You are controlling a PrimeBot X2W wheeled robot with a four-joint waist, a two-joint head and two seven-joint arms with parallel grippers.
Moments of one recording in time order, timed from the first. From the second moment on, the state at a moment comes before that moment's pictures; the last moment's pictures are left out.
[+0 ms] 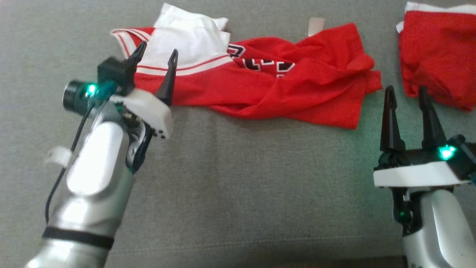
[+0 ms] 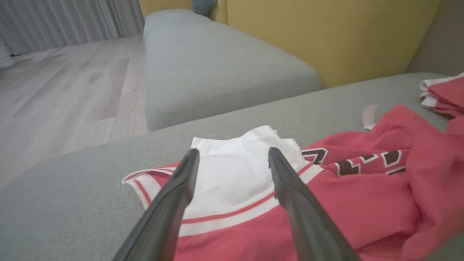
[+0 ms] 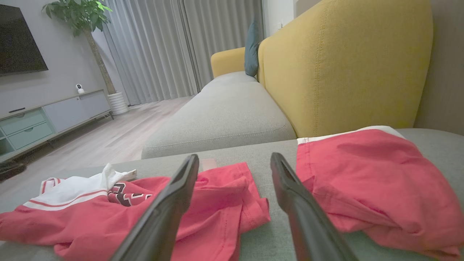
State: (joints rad) left arm -0.65 0.14 -0.37 0.54 -0.19 -0.05 -0.13; right arm -0.19 -0.05 -0.01 0.10 0.20 0.13 -0.23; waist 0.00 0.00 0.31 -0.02
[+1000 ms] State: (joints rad) left arm -0.99 0.09 -0.41 1.03 -0.16 -0.01 -0.13; right arm -0.24 -0.05 0.03 0.12 0.24 0.13 -0.25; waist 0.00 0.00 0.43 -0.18
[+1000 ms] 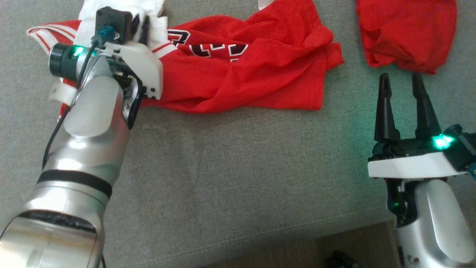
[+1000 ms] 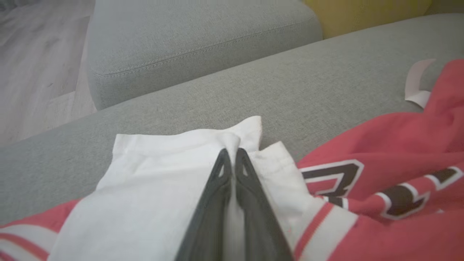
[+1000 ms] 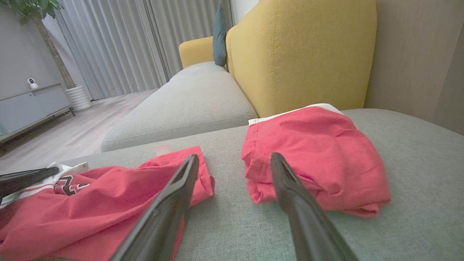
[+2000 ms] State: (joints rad) left arm -0.41 0.08 -0.40 0.41 -0.22 0.09 -0.25; right arm -0.17 -0.05 -0.05 0.18 0.19 0.13 -0.25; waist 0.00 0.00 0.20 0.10
